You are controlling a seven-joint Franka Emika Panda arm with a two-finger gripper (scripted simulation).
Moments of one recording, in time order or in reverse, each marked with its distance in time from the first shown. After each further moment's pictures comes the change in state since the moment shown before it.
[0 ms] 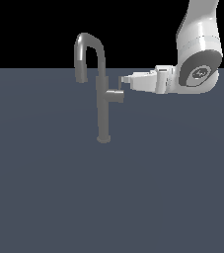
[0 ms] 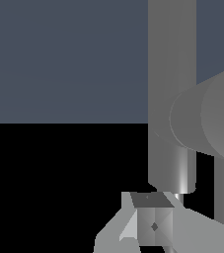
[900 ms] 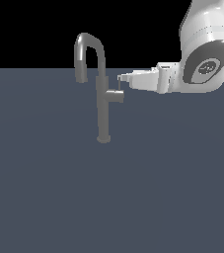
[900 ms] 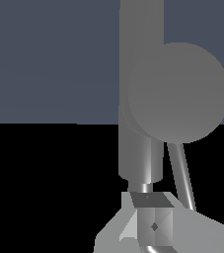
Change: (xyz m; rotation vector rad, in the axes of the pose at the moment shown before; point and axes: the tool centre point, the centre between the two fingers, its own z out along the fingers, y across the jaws) arm -0.009 0.031 0.000 0.008 0.003 -0.004
